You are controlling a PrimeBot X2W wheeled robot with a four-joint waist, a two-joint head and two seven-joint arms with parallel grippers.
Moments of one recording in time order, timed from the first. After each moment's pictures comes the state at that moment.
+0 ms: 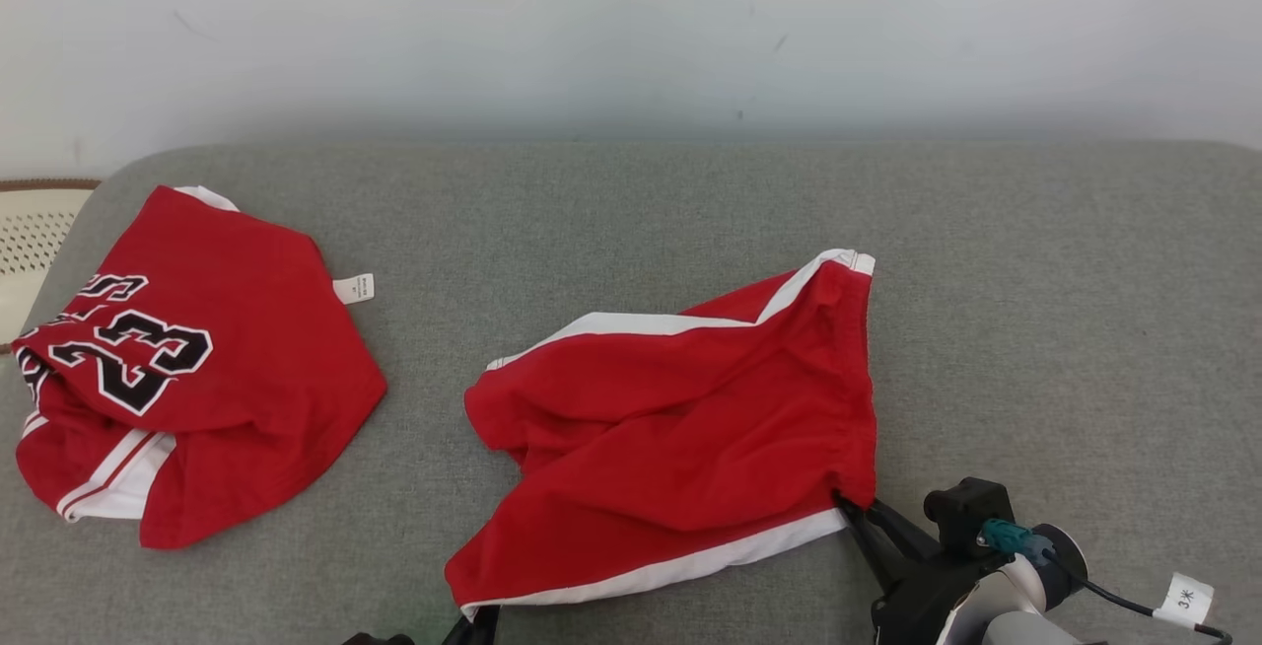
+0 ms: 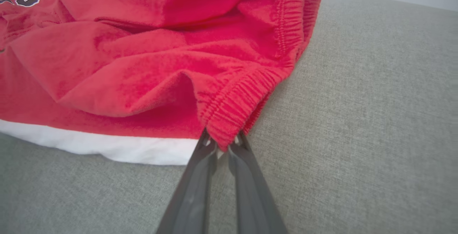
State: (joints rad) left arm -0.16 0.05 -0.30 0.45 -0.27 -0.09 -0.26; right arm -0.43 -0.35 0.86 0.67 0.56 0.13 -0.26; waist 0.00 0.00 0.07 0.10
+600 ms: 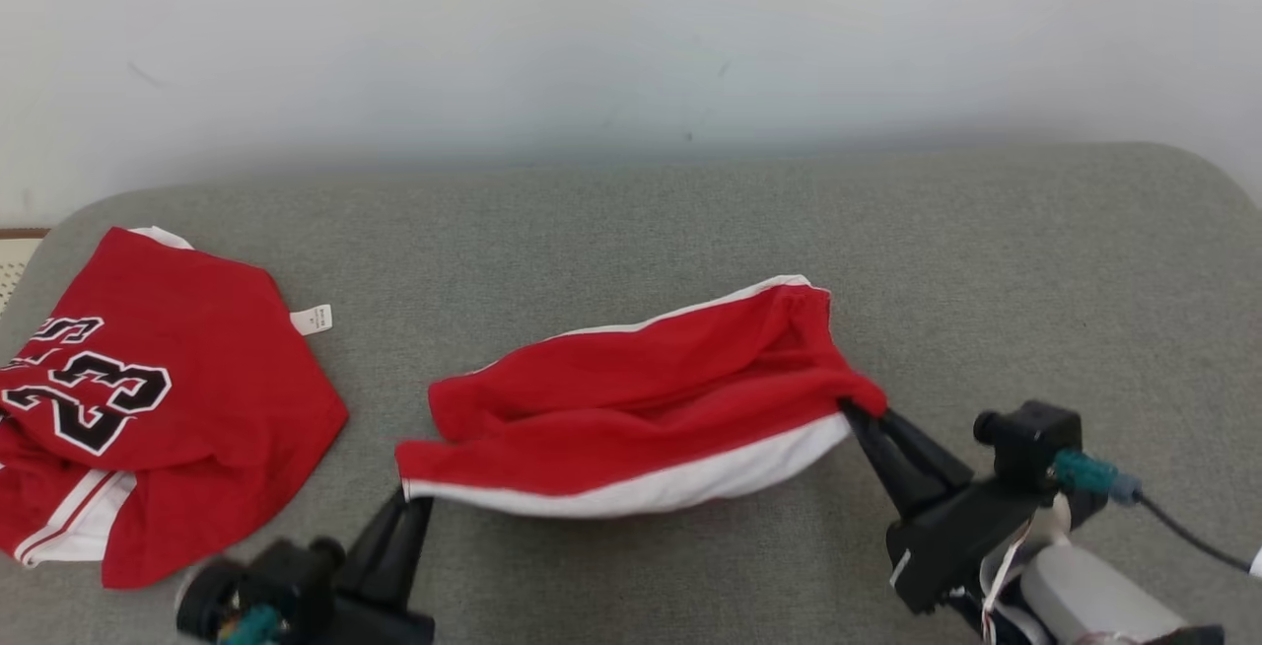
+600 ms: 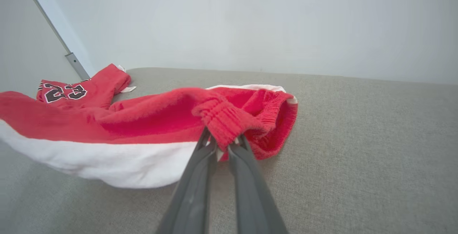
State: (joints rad) left arm -0.16 0.16 -0.24 0.14 -0.19 -0.10 -0.24; right arm -0.40 -0.46 0.80 0.32 0.68 0.13 -0.22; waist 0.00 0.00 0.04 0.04
